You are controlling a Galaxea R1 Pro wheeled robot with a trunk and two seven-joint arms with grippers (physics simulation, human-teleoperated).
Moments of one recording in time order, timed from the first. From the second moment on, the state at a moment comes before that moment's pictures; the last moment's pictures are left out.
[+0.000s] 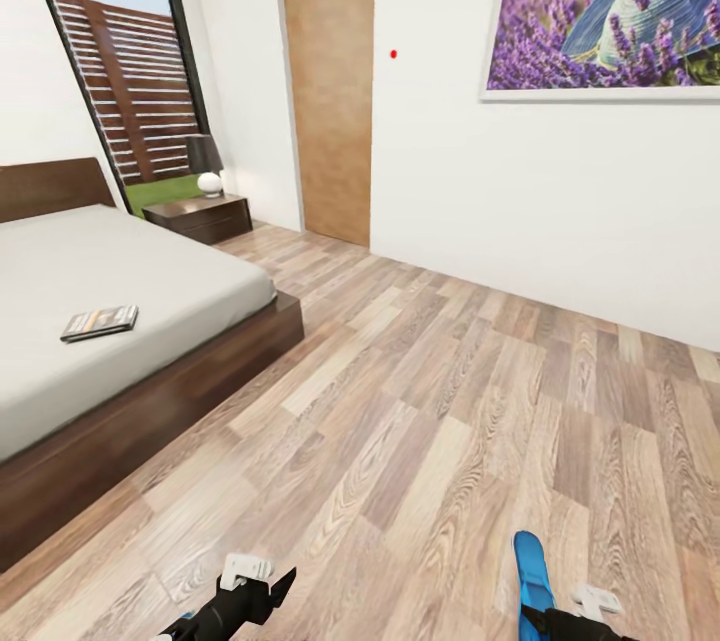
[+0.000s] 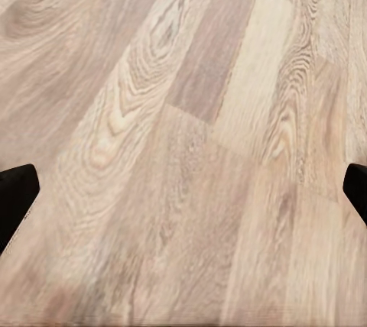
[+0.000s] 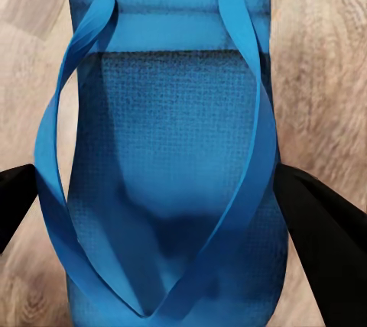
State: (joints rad) left arm -0.21 0.03 0.02 -0.71 0.09 -0.07 -0.47; right arm -0.42 -0.28 -0.02 -0.19 -0.30 0.02 0.47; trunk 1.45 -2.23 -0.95
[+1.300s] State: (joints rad) left arm -0.21 0.03 0.02 -0.71 0.09 -0.07 -0.47; right arm -0.42 -0.28 -0.02 -0.19 -0.29 0.02 0.47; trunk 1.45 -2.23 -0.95
